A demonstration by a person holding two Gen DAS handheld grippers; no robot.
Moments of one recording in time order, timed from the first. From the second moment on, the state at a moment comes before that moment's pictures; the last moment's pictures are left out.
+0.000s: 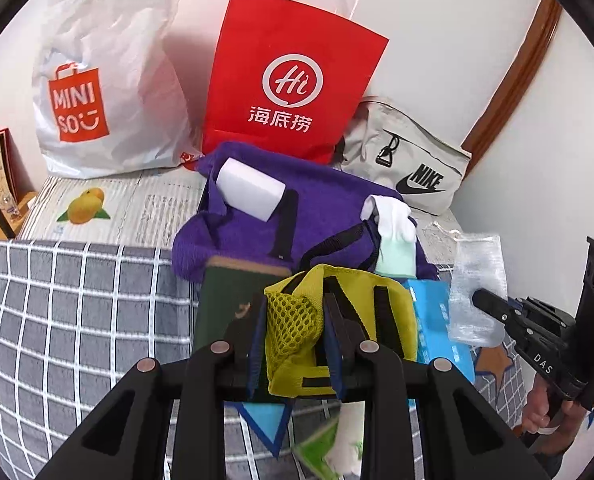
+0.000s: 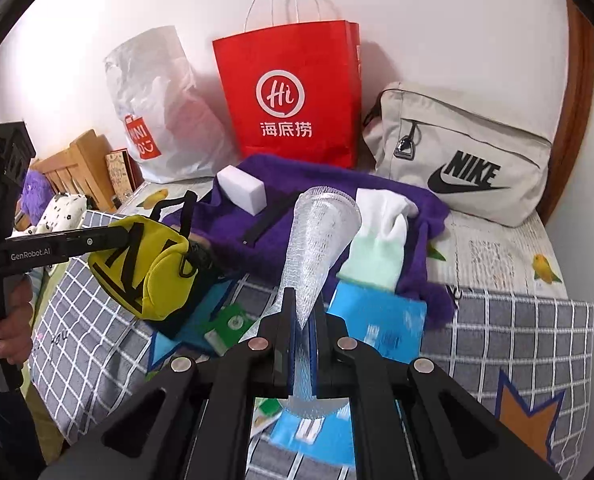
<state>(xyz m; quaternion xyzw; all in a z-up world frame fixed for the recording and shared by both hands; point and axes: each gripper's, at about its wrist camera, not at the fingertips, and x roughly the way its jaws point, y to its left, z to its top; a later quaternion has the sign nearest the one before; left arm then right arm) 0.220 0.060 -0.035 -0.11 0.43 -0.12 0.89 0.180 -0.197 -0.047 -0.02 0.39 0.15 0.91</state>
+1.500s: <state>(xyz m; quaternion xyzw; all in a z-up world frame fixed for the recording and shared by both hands) 0.382 0.054 -0.106 -0.07 0.52 -0.06 0.85 0.356 -0.173 -0.118 -0.06 0.49 0.16 0.85</state>
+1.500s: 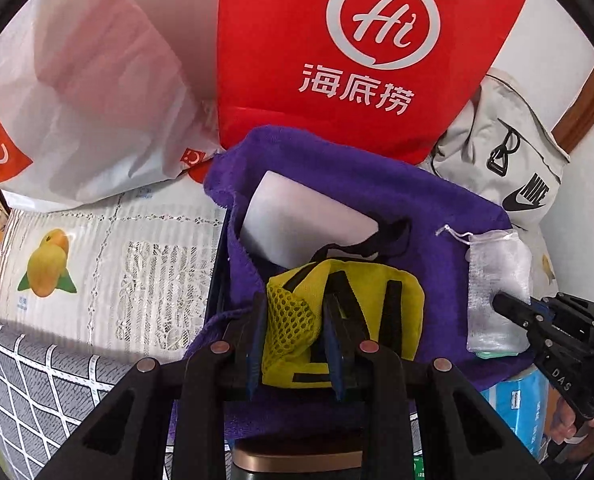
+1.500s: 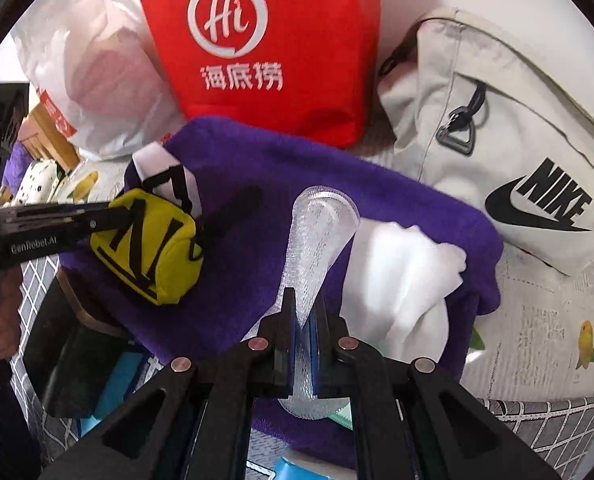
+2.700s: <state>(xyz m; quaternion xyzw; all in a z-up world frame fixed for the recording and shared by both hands) 0.344 0.034 -0.047 -0.03 0.48 -0.06 0.87 0.303 -0.166 -0.066 -0.08 0.45 0.15 0.88</state>
